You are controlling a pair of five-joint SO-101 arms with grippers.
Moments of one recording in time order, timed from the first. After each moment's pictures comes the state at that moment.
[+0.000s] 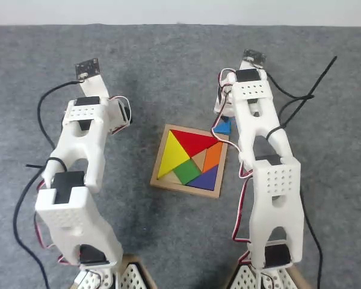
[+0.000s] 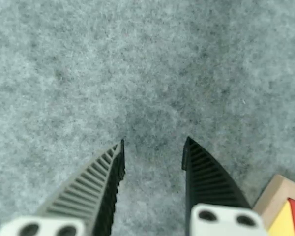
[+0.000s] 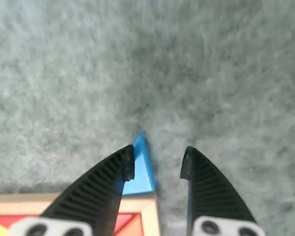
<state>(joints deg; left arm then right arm) -10.4 20.5 13.0 53.1 19.6 -13.5 46.9 -37.1 80.9 -27.0</state>
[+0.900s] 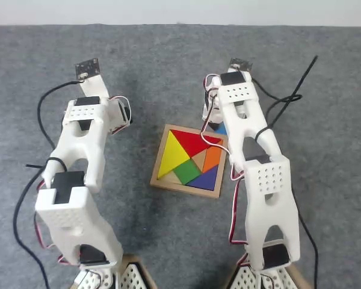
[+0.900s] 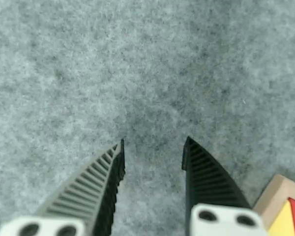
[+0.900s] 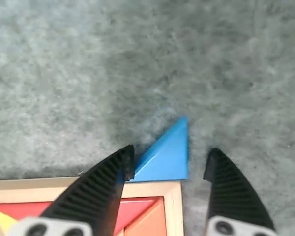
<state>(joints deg) -10.4 20.5 13.0 53.1 19.6 -16.6 51.4 -41.8 85.6 -31.0</state>
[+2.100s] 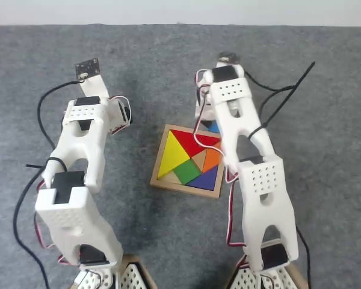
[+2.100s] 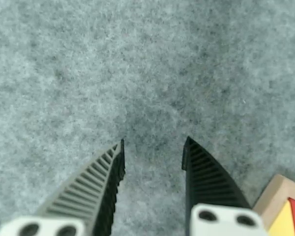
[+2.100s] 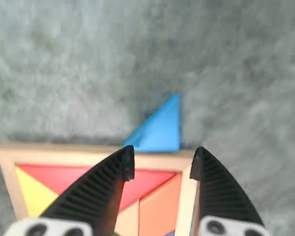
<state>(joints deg) -10.4 20.5 13.0 53.1 19.5 -20.6 52.3 -50.0 94.2 -26.9</state>
